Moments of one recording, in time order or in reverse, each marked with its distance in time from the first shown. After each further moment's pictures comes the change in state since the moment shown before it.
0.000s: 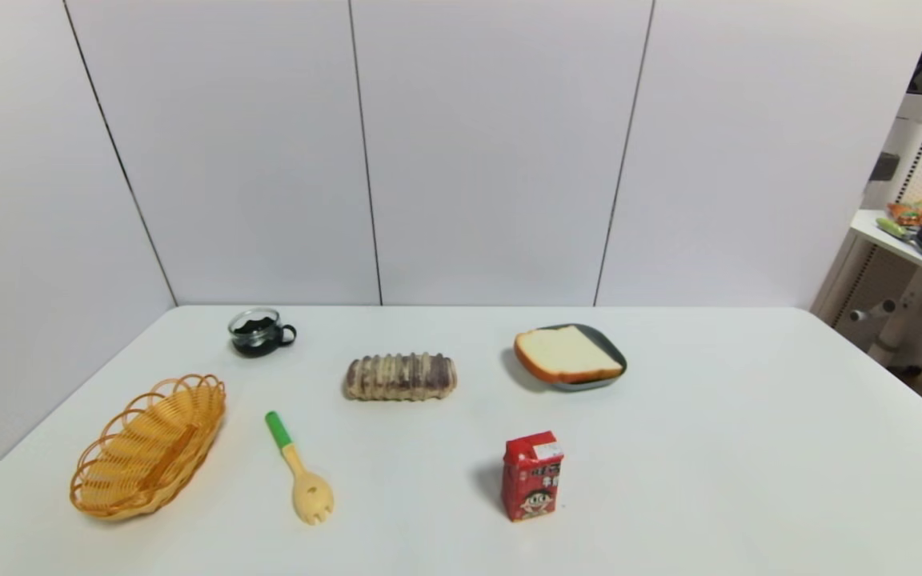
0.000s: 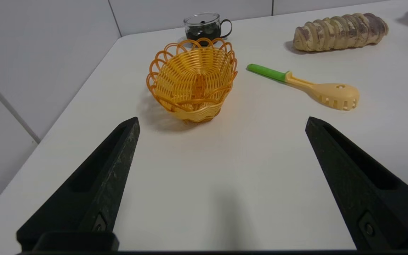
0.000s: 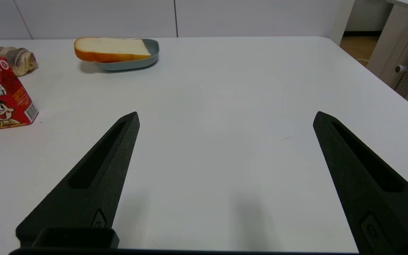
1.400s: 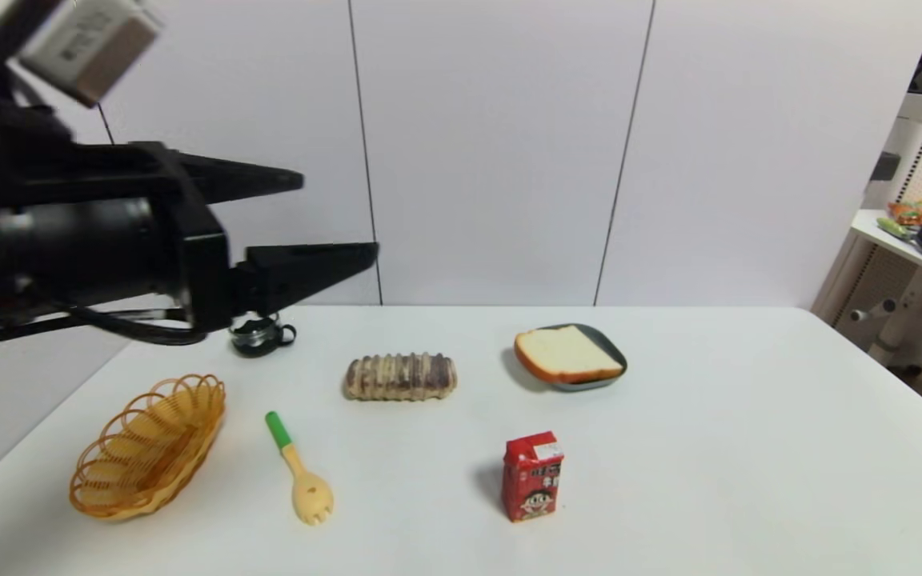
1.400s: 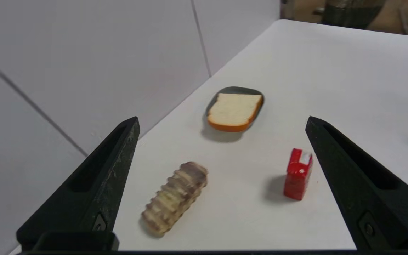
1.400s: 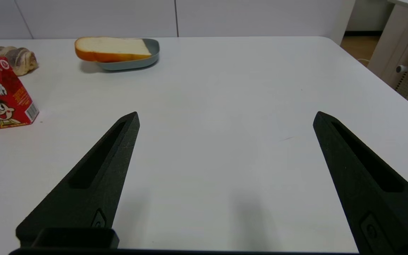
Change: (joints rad) left arm -0.579 1.250 -1.067 -0.096 -0.242 0.105; right arm 0.000 0.000 0.000 0.000 0.000 0.000
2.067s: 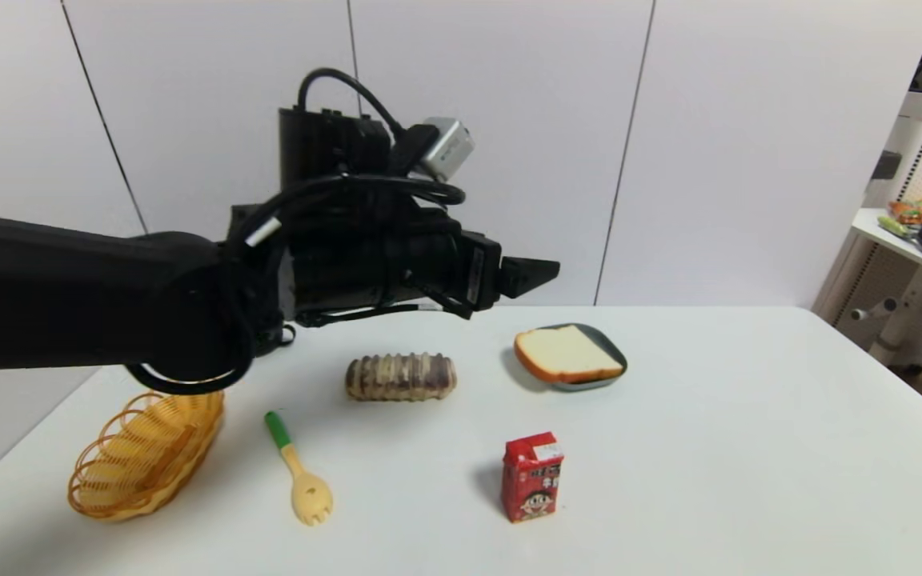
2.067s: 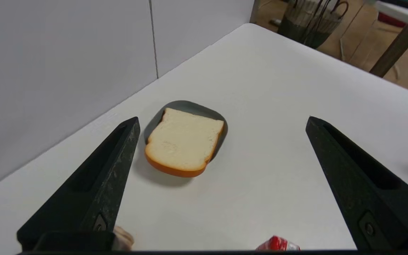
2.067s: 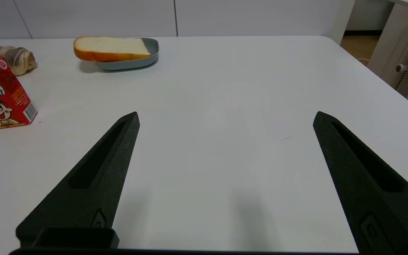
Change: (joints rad) left arm -0.103 0.525 -0.201 -0.288 0.001 -0.301; right arm 0.000 0.000 0.000 0.000 0.000 0.000
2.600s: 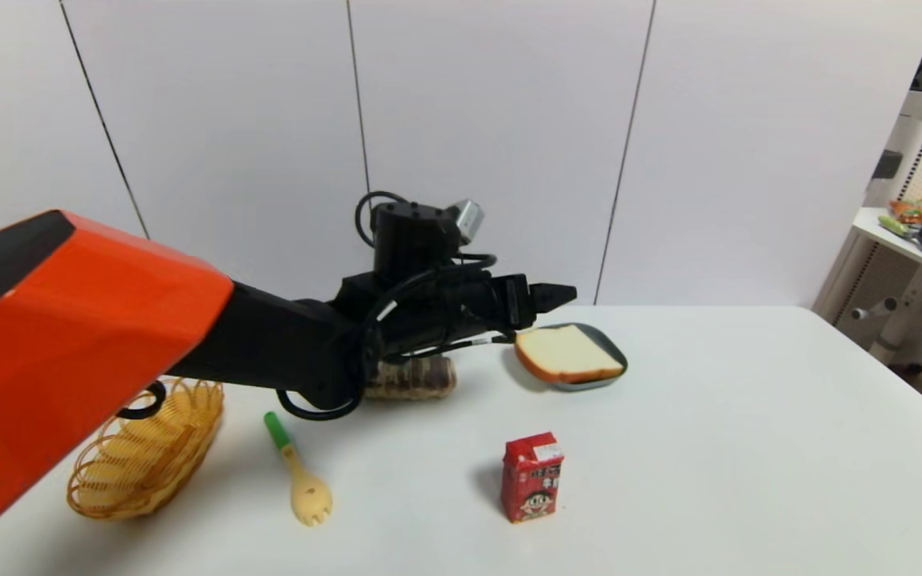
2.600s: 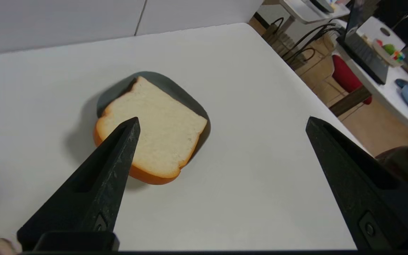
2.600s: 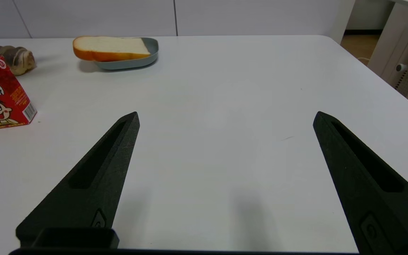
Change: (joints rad) left arm -0.003 0.260 -0.021 -0.222 -0.005 -0.431; right arm 0.000 0.000 0.000 0.000 0.000 0.000
